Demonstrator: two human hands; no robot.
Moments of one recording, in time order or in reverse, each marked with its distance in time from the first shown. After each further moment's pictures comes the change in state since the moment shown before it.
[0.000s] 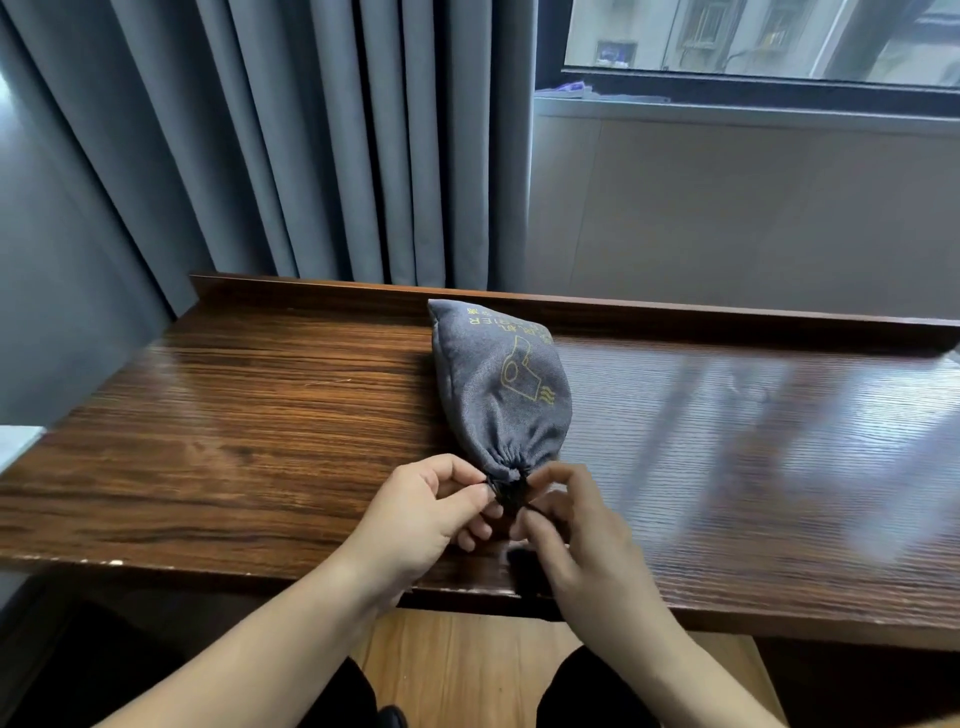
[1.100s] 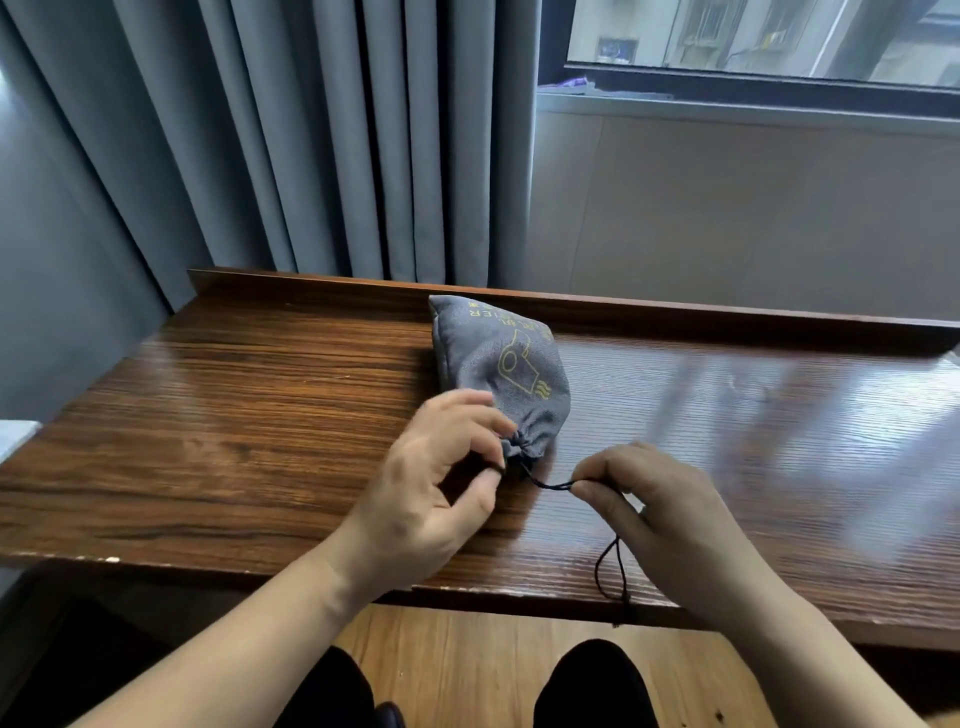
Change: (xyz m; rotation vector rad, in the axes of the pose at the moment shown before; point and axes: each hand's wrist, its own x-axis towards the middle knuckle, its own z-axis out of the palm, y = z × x) left_hand 0.001 0.025 -0.013 0.549 -0.047 0.863; right_hand 0.020 0.002 -0.065 -0.294 -0.045 -0.260
